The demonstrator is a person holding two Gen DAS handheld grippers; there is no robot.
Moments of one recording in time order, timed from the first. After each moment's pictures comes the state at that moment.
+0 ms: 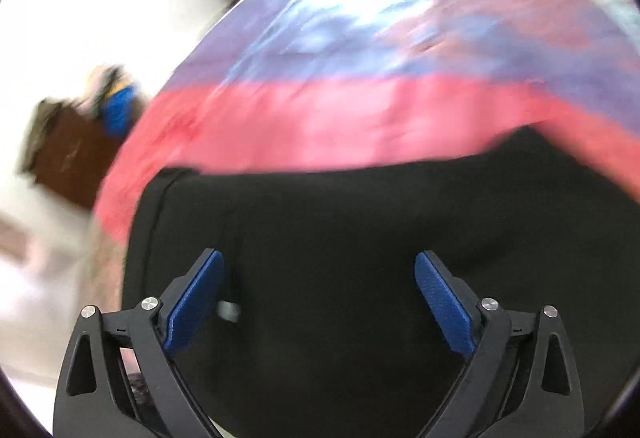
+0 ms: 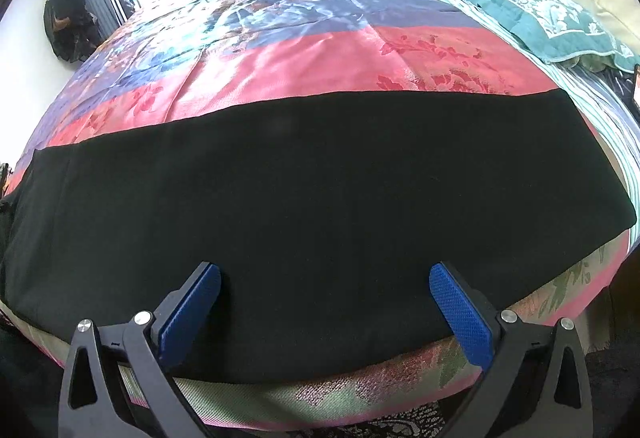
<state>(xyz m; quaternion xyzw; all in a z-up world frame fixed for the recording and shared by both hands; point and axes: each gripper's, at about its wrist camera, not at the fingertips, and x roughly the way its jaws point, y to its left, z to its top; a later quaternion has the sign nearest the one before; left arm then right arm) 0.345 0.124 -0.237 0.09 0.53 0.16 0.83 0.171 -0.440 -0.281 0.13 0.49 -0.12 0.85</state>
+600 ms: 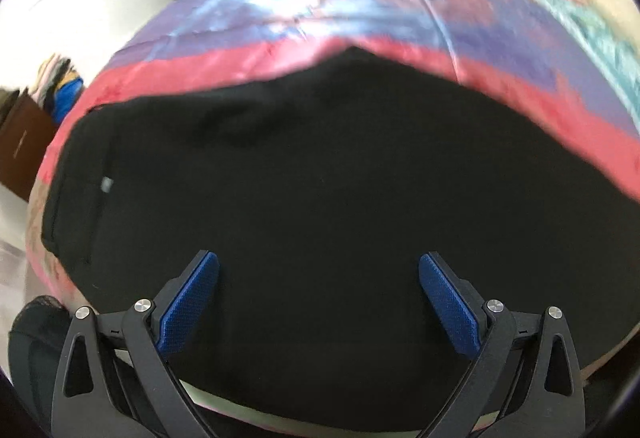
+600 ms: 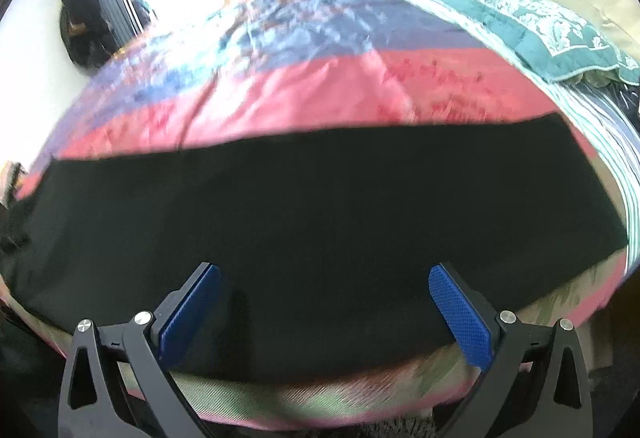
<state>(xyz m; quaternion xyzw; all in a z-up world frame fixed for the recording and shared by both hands) 0.257 0.030 -0.238 0.05 0.53 0.02 0.85 0.168 -0.463 -0.261 0.14 0.46 -0.09 0.87</state>
